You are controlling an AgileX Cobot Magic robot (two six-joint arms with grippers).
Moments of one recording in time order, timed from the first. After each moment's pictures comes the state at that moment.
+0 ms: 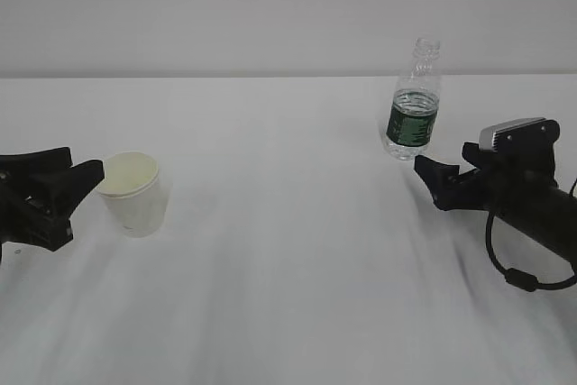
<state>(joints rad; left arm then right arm) -0.08 1.64 -0.28 0.44 -1.14 -0.18 -0.02 2.19 -0.73 -0.41 -1.15 0.08</state>
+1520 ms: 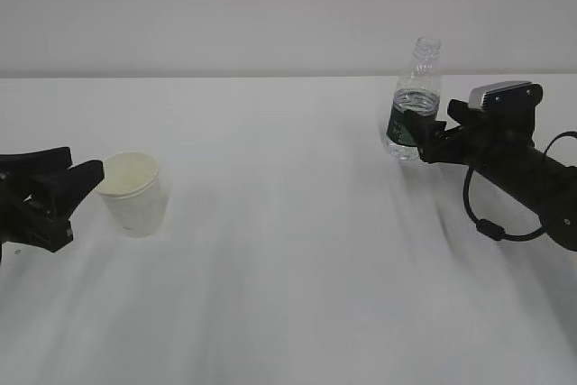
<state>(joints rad) -0.08 1.64 -0.28 0.44 -1.14 -0.17 -0.02 2.28 -0.98 -0.44 -1.15 0.17</state>
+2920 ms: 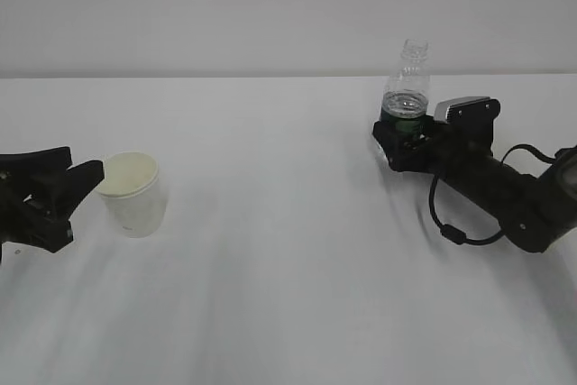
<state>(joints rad) -0.08 1.64 -0.28 0.44 -1.14 -0.16 0.04 2.44 -1.14 -0.45 -1.15 0.24</state>
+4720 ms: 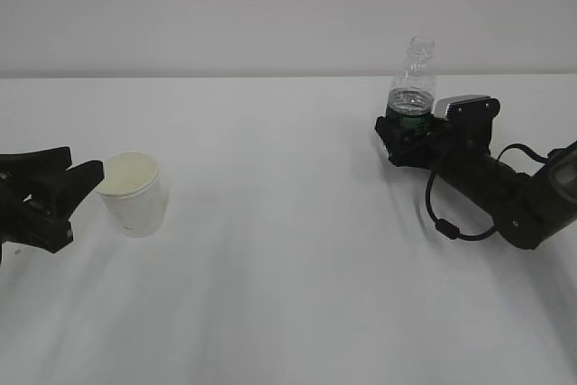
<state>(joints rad) -0.08 1.64 -0.28 0.44 -1.14 -0.15 0.04 2.47 -1.20 -0.41 -1.15 0.26</state>
